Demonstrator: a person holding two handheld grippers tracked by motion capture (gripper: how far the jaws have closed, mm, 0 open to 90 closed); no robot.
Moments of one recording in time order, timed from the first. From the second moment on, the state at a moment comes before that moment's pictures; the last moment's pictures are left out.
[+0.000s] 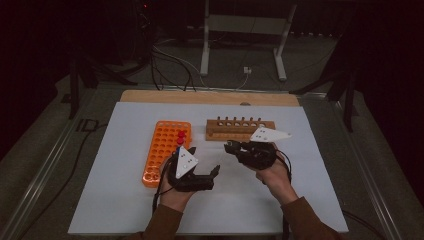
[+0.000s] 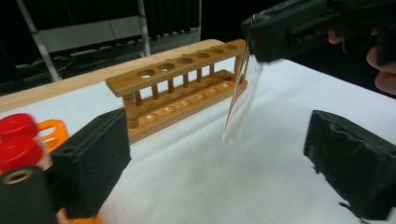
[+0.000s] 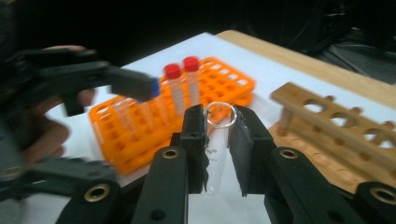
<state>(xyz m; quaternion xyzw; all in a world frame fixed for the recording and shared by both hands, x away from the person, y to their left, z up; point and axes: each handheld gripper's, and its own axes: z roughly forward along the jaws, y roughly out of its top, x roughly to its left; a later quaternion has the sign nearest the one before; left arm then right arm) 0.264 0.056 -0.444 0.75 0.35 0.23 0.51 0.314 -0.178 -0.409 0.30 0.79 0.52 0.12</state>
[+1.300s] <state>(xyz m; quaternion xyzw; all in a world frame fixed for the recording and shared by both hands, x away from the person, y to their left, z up) 0.264 0.062 -0.448 0.79 0.29 0.19 0.51 0.298 -0.164 -0.410 0.24 0.81 0.52 0.08</state>
